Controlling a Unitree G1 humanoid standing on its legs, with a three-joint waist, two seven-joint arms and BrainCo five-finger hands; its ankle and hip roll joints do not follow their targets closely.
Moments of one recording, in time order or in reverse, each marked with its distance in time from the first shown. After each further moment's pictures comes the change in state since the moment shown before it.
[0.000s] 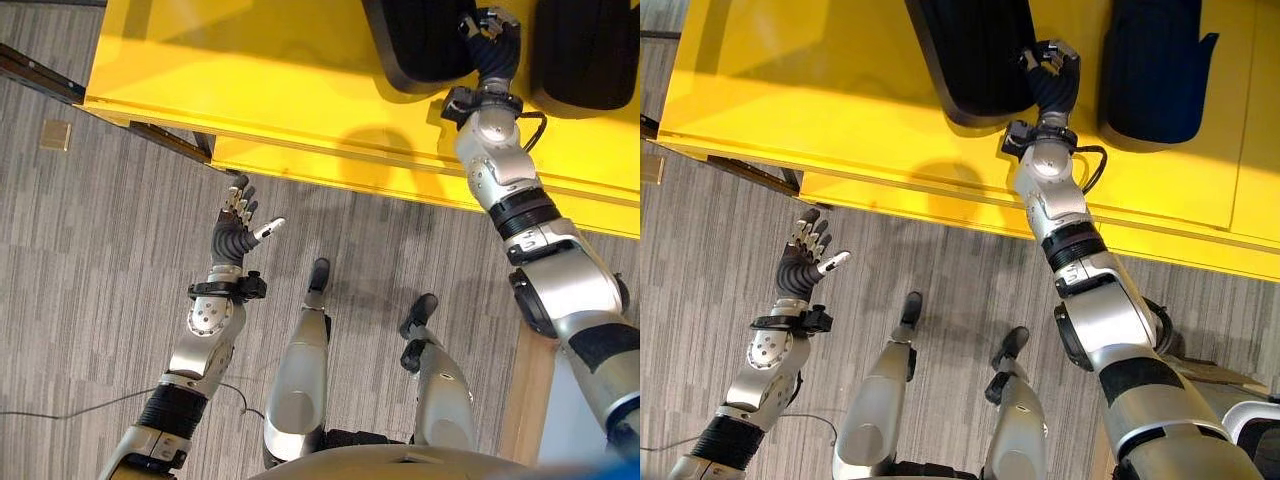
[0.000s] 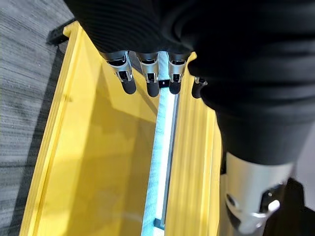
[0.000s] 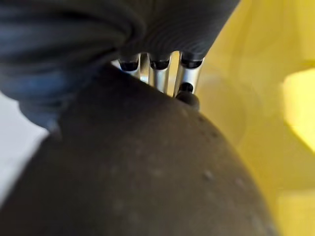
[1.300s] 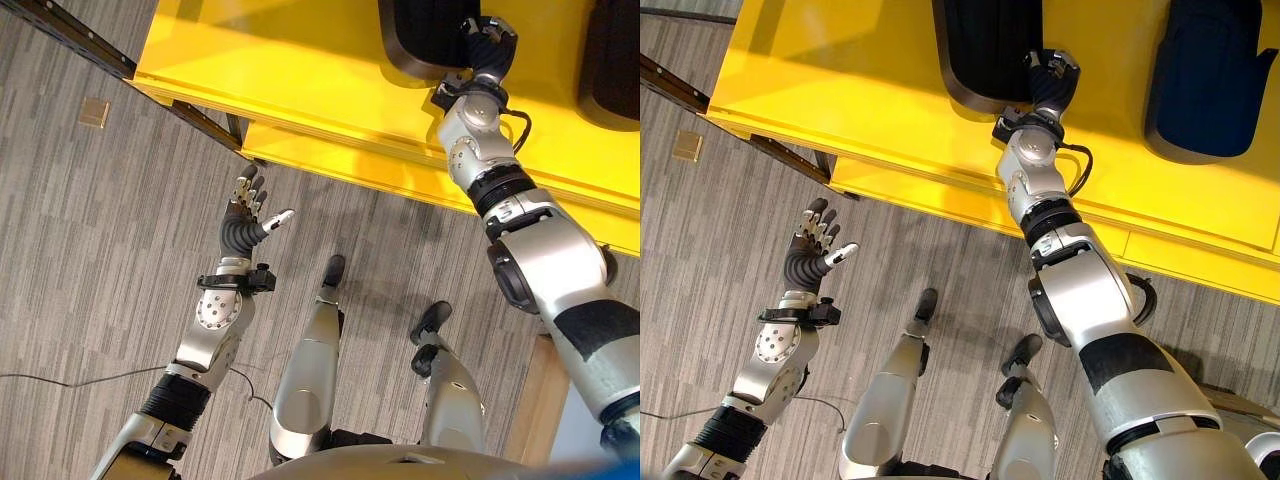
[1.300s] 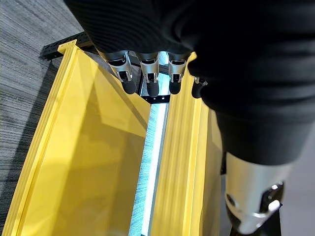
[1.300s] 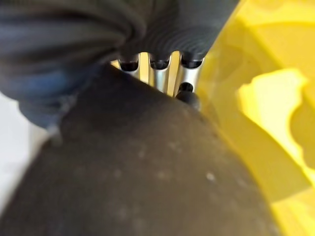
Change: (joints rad) left arm -0.039 0.031 -0.086 -0.020 -0.026 -0.024 0.068; right arm -0.130 0.127 -0.042 0.258 0.084 -0.086 -0.120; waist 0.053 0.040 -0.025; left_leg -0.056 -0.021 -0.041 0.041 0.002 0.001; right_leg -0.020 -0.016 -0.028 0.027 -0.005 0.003
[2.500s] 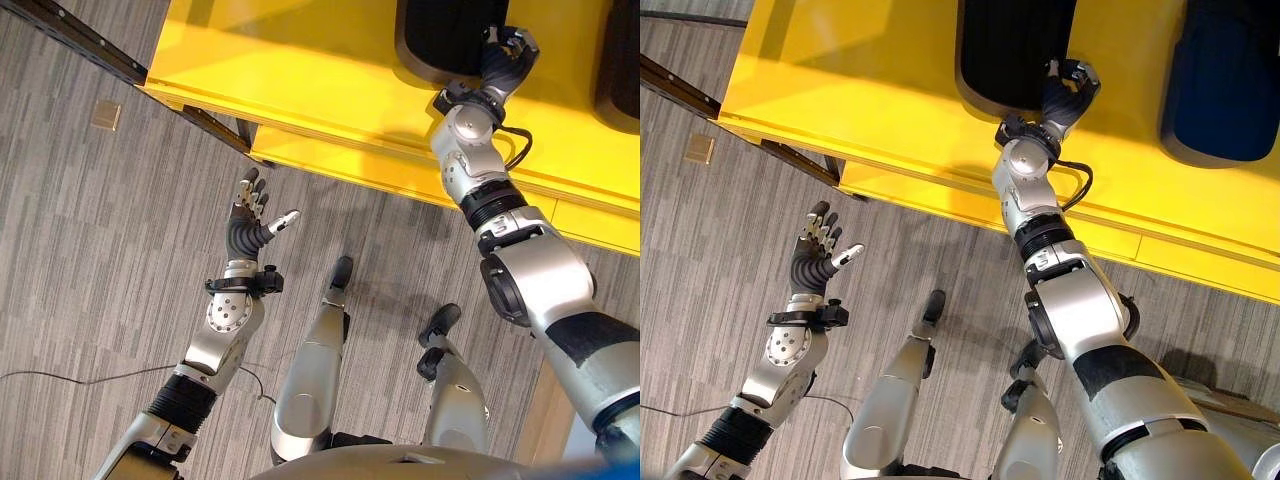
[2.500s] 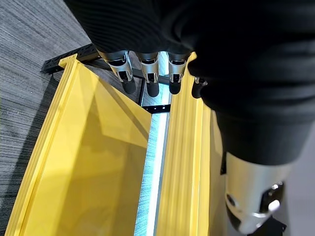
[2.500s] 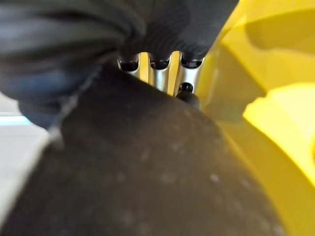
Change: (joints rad) left arm -0.003 -0.010 -0.056 -0.010 0.030 -0.006 0.107; right arm 0.115 0.021 -0.098 -0.166 -0.188 -0.045 -0.287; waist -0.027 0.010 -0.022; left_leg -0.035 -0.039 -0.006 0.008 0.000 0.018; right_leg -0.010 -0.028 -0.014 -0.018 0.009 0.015
